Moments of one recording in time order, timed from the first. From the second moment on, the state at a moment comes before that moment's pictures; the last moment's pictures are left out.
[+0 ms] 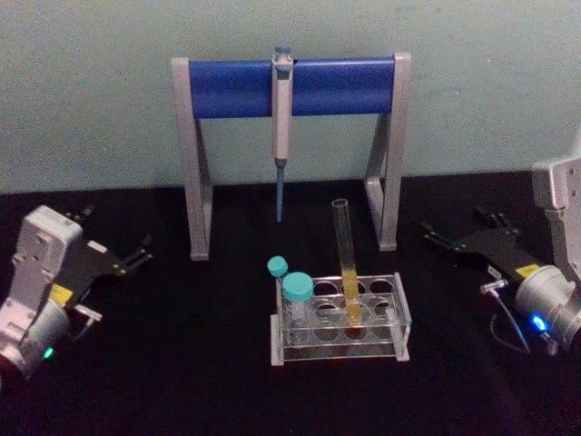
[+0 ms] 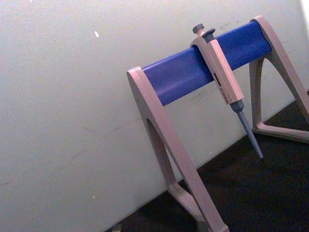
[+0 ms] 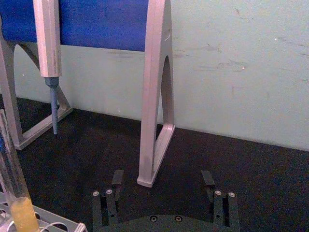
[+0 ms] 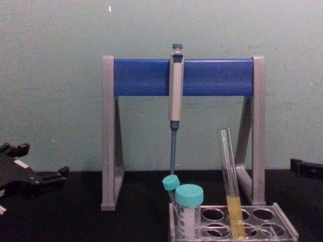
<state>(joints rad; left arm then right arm) -0.20 0.60 0.45 -1.41 -0.25 -0.12 0.03 0.15 0.43 -0.24 -1.54 0.40 0.21 0.14</state>
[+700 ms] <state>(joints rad) -0.20 0.60 0.45 -1.41 -0.25 -0.12 0.03 0.15 0.44 -0.25 -1.54 0.40 0.21 0.14</state>
